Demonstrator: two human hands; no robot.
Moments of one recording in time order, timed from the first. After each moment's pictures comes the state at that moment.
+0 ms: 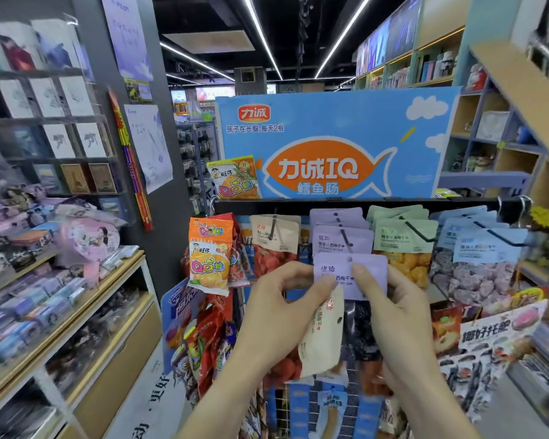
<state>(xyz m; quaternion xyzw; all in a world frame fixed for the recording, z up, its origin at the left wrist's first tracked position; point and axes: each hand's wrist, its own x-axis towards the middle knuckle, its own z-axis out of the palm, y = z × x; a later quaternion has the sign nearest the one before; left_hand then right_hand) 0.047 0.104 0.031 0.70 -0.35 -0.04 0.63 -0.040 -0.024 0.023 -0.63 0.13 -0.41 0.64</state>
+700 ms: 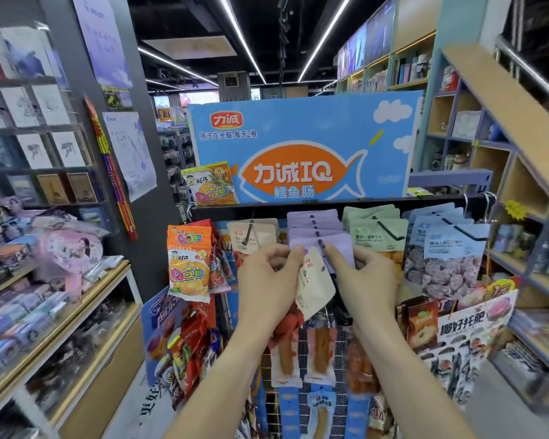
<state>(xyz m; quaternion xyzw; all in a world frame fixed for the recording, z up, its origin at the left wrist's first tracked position) 0.067 0.053 0.038 0.72 -0.25 0.04 0.64 -0.001 -0.063 0.025 -0.69 0.21 -0.46 0.52</state>
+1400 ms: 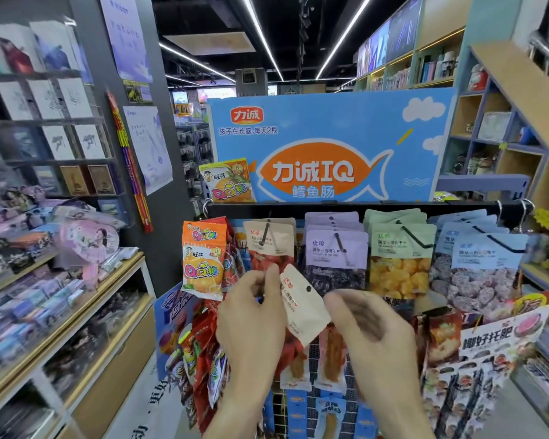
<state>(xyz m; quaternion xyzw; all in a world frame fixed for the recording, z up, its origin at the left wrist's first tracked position) 0.057 0.084 0.010 0.79 -0.11 0.20 0.57 -0.051 -0.014 0.007 -0.69 0.16 -0.39 0.59</state>
